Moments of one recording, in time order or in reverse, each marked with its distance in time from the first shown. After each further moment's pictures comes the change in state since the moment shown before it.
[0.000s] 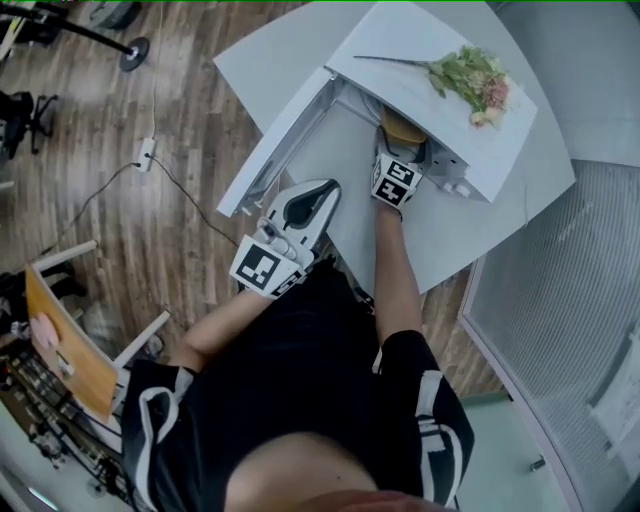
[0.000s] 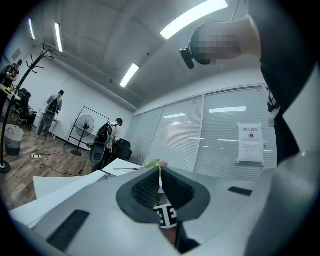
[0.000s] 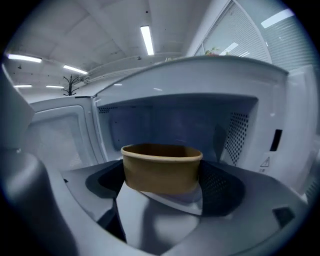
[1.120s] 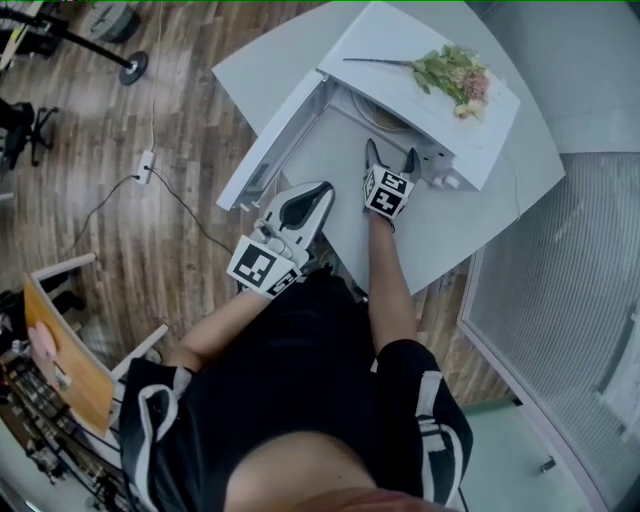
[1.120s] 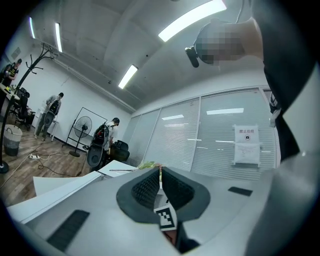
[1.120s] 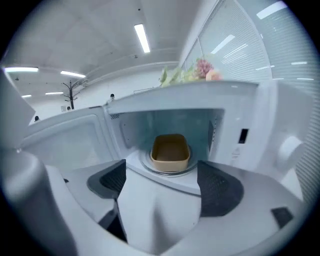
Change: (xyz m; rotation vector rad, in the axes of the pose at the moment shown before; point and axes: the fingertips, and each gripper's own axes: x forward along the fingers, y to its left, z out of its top) left arm -0.023 -0.026 0.008 0.015 -0.022 -0.021; right arm -0.054 0.006 -0.004 0.056 0.052 0.030
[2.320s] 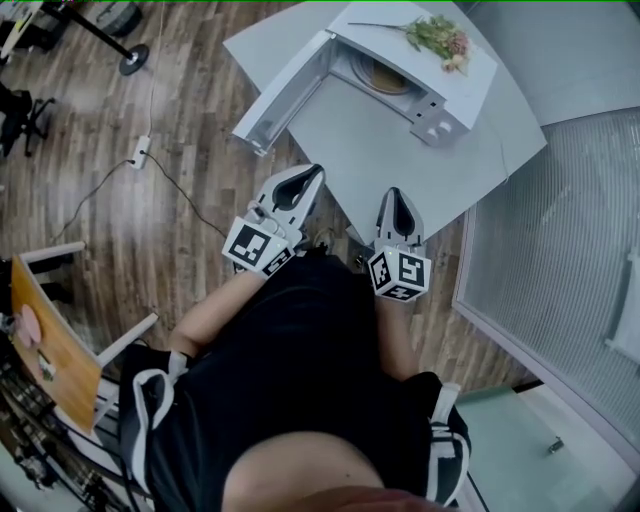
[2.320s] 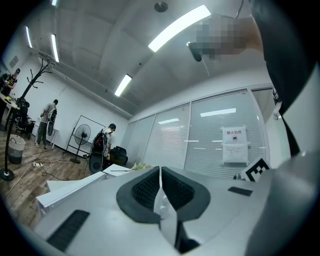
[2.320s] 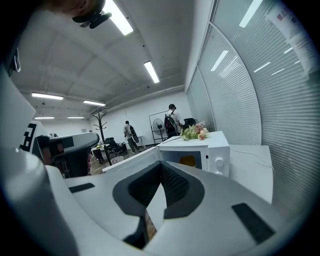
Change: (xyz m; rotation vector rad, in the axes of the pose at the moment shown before) left arm -0.146 -0.093 0.016 0.057 -0.047 -0.012; right arm -0.373 0.061 0.015 0.059 -0.246 0.208
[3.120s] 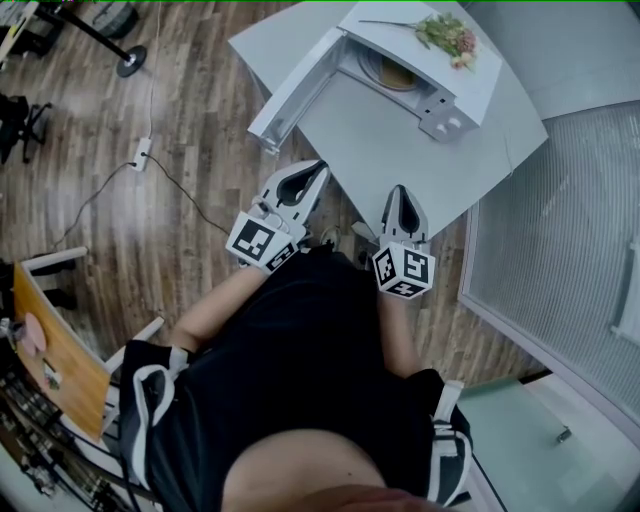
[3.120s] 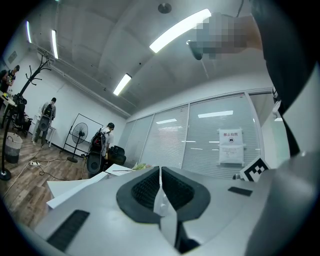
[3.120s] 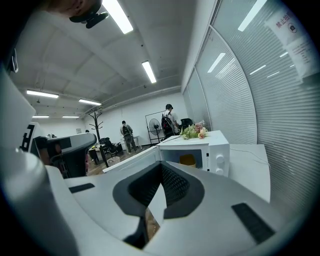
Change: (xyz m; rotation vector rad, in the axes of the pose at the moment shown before) left arm -0.028 0.024 0.004 -0.011 0.003 -0.038; right arm 0.000 0.030 -0.012 0.006 -0.002 -0.055
